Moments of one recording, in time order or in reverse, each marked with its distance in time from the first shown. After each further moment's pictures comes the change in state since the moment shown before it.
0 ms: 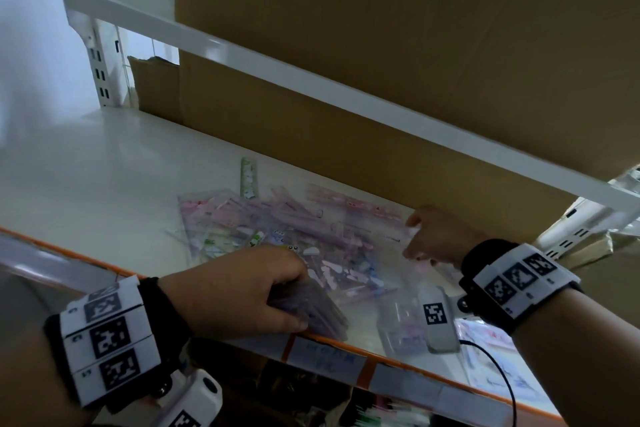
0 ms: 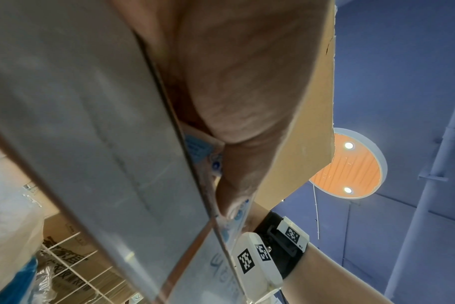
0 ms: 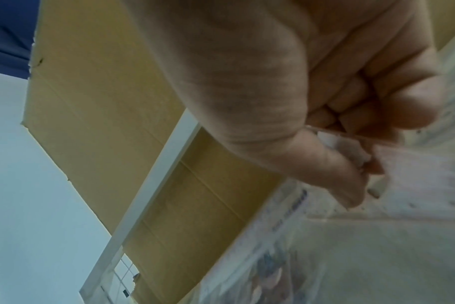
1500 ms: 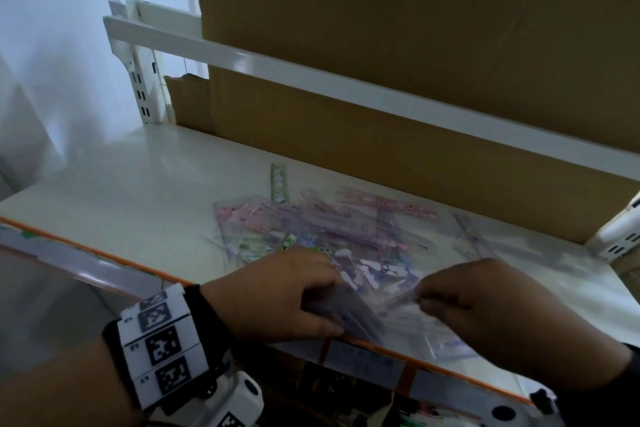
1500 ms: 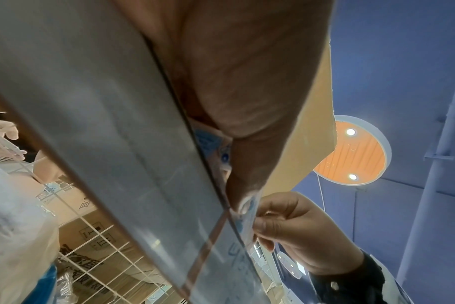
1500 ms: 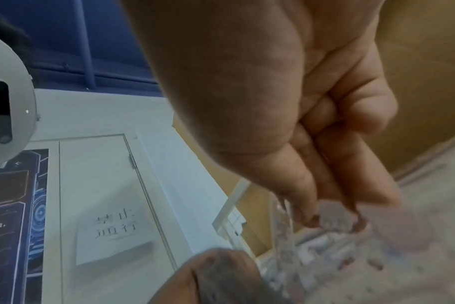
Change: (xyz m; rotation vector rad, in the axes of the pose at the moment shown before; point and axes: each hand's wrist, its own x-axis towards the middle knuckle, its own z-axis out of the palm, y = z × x) left_hand 0.001 0.007 -0.004 0.014 -0.021 0.020; right_hand -0.125 -0.017 0.011 -0.306 0.021 -0.580
